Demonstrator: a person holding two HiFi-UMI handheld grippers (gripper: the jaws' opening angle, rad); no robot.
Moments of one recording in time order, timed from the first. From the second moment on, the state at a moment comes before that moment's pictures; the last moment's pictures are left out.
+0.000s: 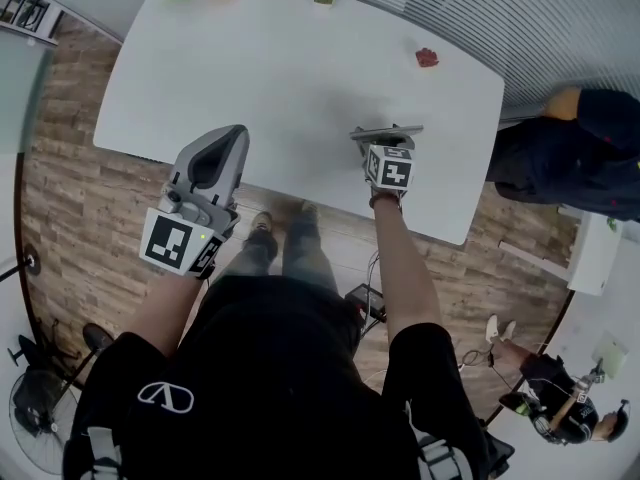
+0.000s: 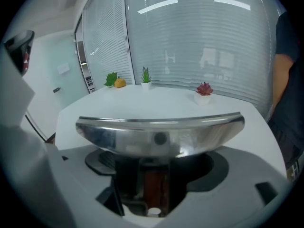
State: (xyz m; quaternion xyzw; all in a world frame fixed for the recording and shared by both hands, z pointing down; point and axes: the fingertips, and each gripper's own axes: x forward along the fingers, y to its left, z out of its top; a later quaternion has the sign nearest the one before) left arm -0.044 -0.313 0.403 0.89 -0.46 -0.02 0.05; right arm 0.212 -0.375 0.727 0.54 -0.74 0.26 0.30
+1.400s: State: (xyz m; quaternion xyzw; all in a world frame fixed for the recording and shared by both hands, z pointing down) left arm -0.041 -0.305 0.379 0.90 -0.44 -0.04 0.04; right arm 0.206 -0.331 0.518 0.63 -0.77 0.03 0.12
